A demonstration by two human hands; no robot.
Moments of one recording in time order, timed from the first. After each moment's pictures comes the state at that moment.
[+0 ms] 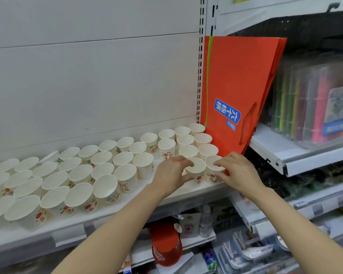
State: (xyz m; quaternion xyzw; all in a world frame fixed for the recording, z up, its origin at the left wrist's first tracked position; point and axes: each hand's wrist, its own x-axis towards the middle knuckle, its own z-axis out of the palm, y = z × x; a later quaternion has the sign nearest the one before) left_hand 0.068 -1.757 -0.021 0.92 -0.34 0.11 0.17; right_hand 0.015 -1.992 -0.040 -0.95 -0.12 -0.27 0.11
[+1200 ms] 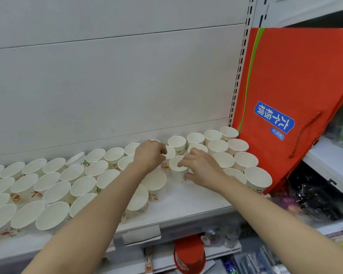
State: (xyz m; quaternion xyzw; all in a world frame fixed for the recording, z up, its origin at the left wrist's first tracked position) left_hand 0.186 -1.633 0.007 0.98 -0.17 0.06 0.09; right_hand 0.126 -1.830 -0.027 -0.94 -0.28 -0.17 0.12
